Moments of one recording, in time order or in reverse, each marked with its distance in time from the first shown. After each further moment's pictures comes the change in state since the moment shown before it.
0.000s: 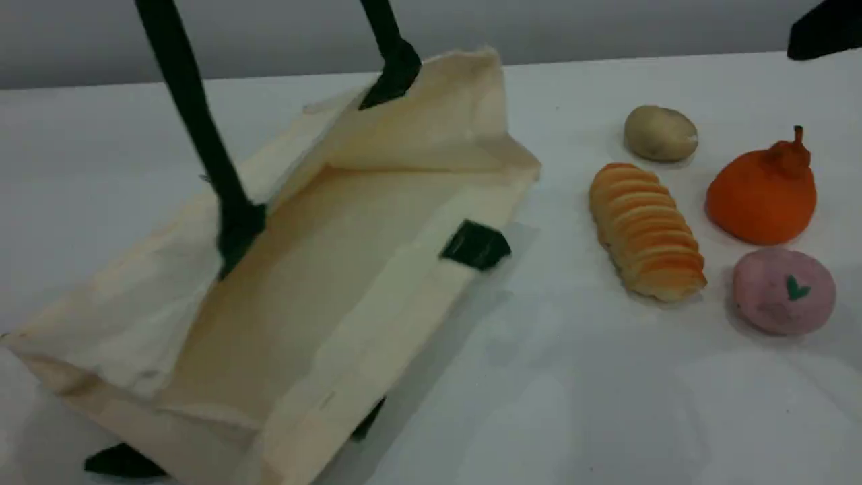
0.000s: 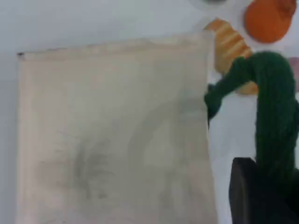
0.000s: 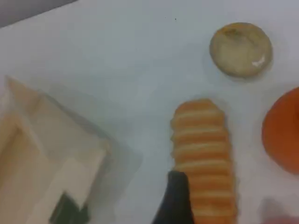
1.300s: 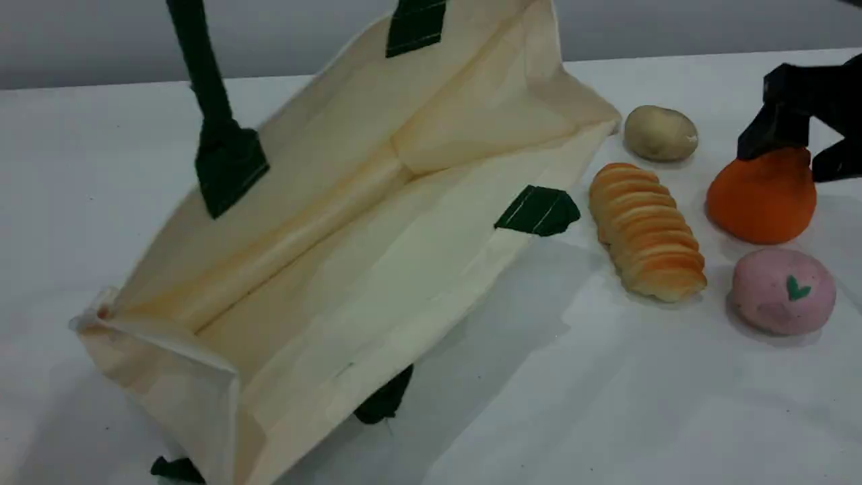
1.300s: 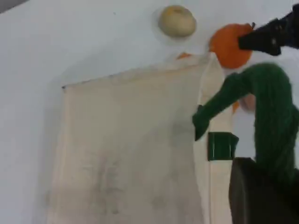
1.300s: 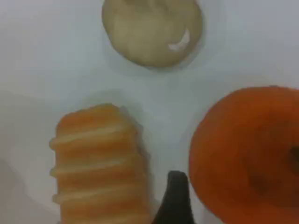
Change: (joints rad) left arm -0.062 0.019 -0.138 -0.006 0.044 -0.001; right arm 0.000 0.506 -0.279 0.051 -0.116 -0.095
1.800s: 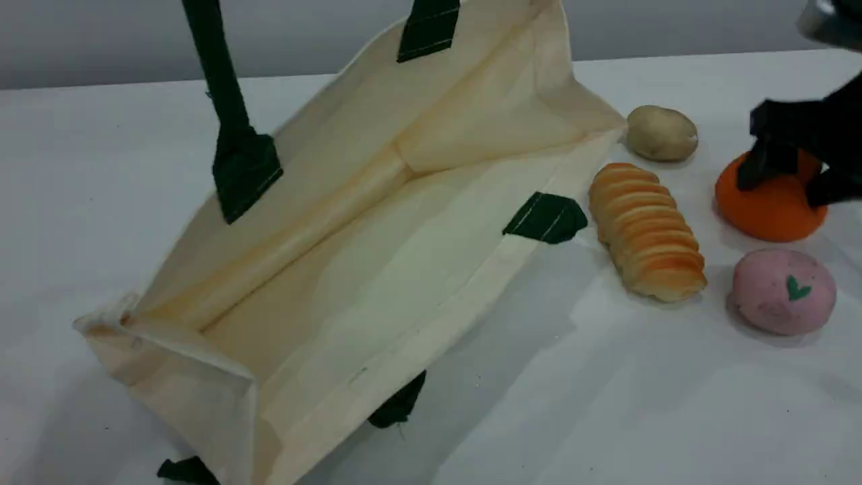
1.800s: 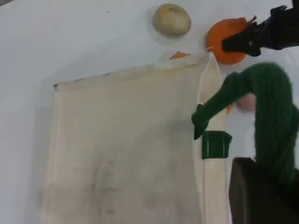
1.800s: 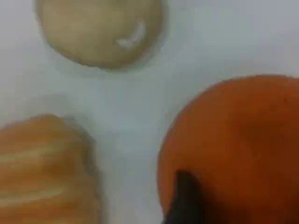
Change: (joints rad) left arm -0.001 0.009 0.000 -0.025 -0.002 0.012; right arm 0.000 0.128 -0.080 0.000 -0.063 0.000
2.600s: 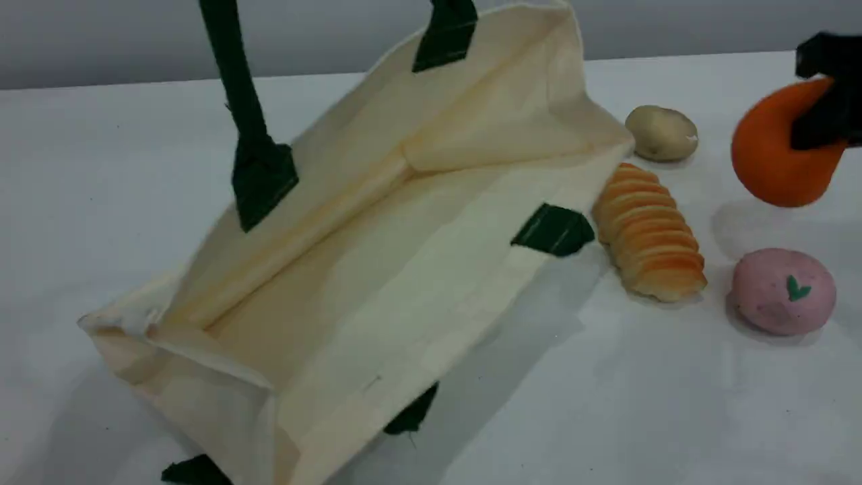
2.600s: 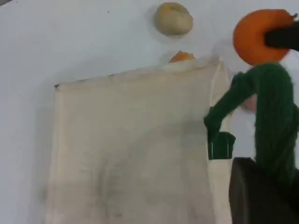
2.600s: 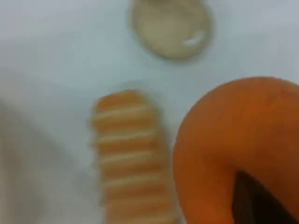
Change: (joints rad) left arm 0.000 0.031 0.000 -0.003 -0.027 0.024; right arm 0.000 -0.358 0.232 -0.004 0.109 0.001
